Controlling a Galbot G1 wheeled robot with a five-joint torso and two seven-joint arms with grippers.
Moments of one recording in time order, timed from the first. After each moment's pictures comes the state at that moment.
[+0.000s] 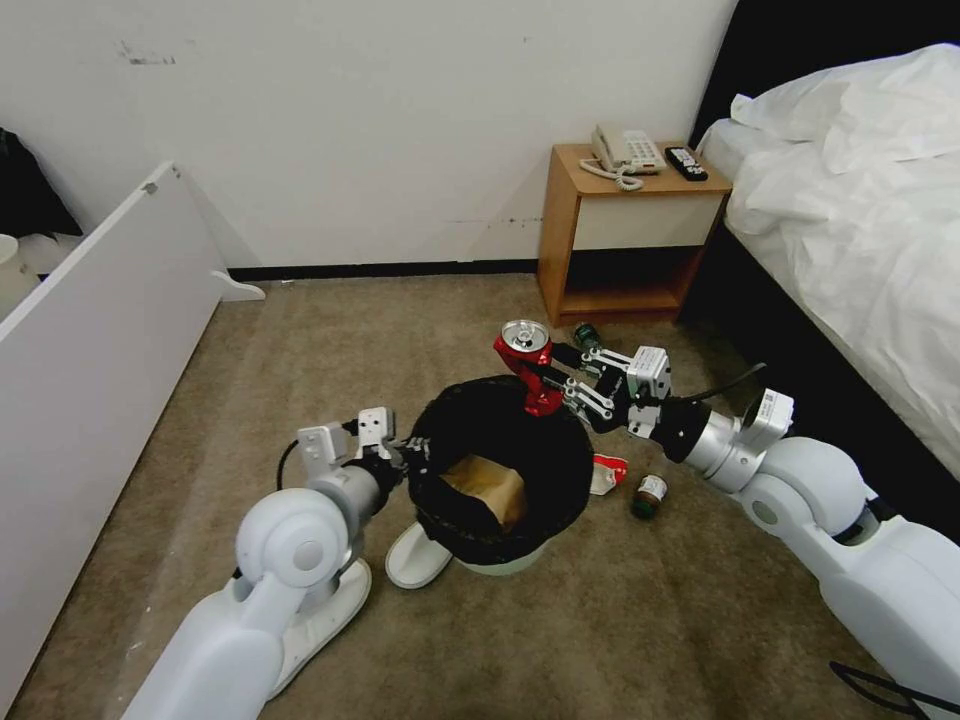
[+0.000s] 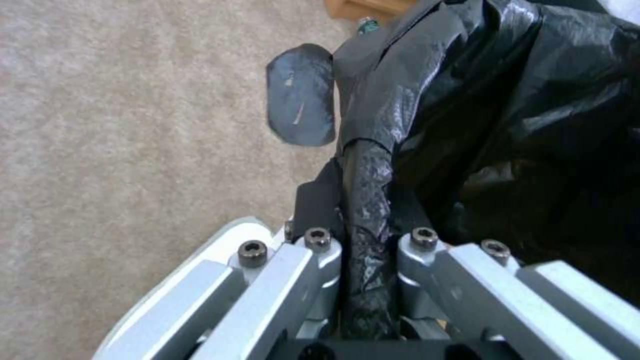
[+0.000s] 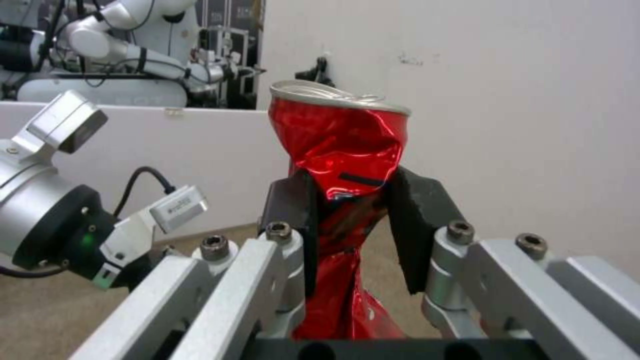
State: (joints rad) left arm 1.03 -1.15 -0.18 -2.10 -1.10 0.69 -0.54; right arm -0.95 0.71 0.22 2.02 0.74 0.03 -0.48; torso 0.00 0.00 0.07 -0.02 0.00
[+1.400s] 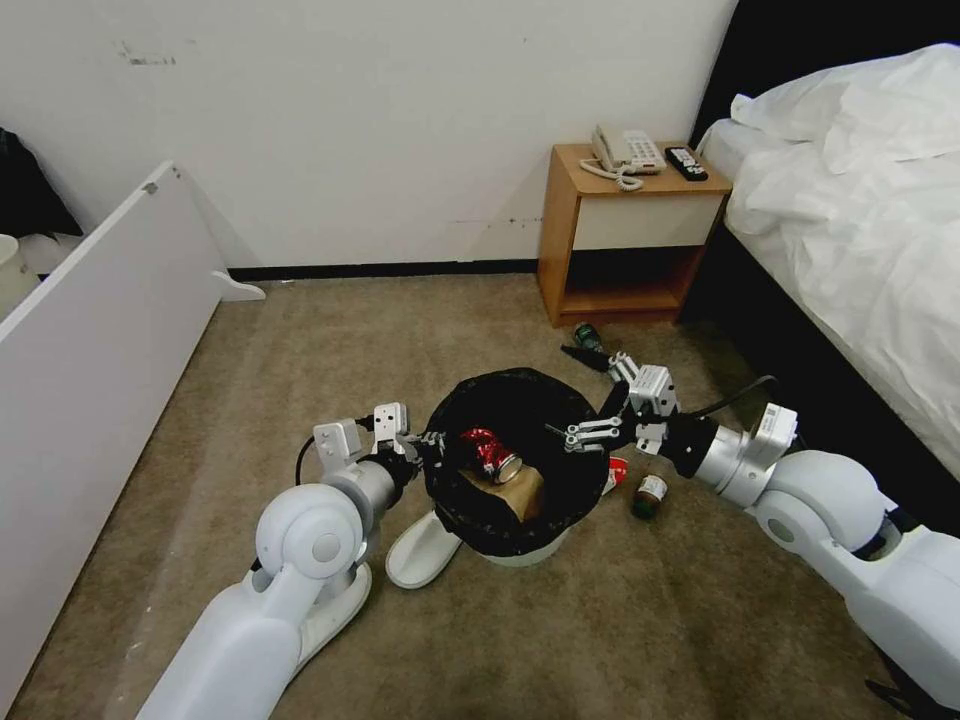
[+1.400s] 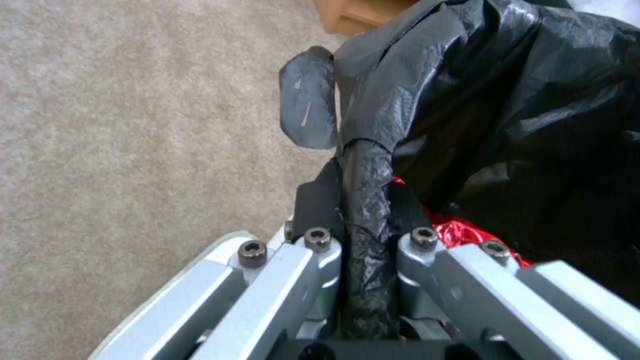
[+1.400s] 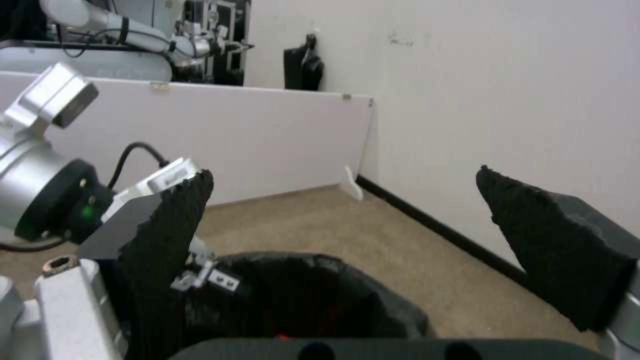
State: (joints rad) left arm 1.03 -1.17 -0.19 -2.08 -1.07 0.66 -0.50; right arm -0.99 0.63 0.22 2.05 0.74 0.03 -0.41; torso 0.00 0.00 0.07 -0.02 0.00
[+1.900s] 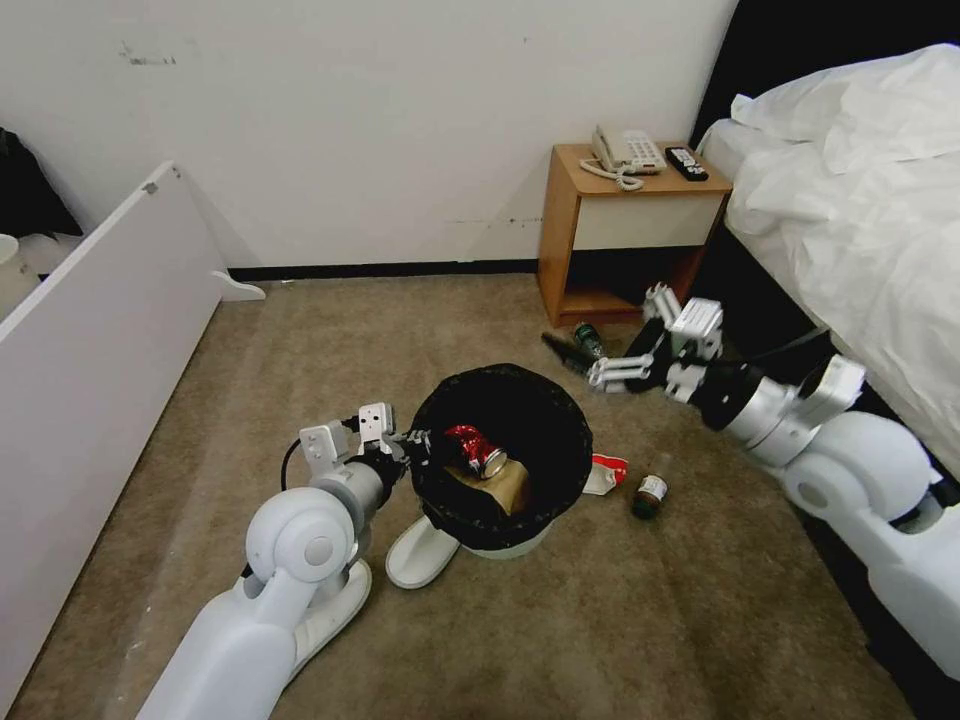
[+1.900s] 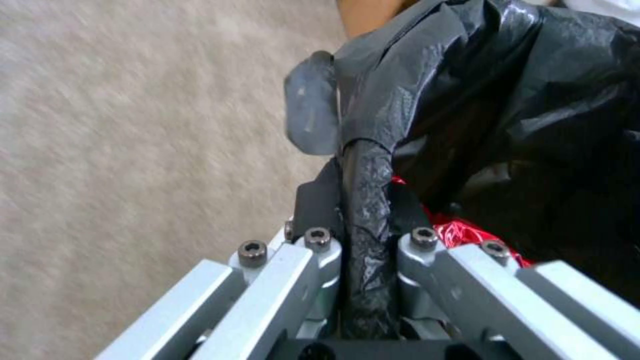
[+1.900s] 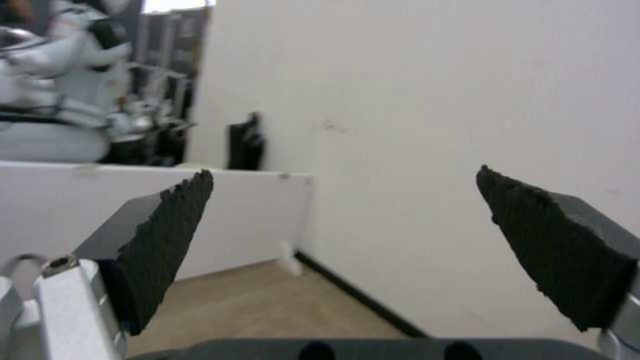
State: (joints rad) left arm 1.07 -1.19 -0.26 -2.10 -1.01 0.64 -0.53; right arm -0.93 0.68 0.40 2.10 0.80 0.02 -0.33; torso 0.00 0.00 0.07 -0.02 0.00
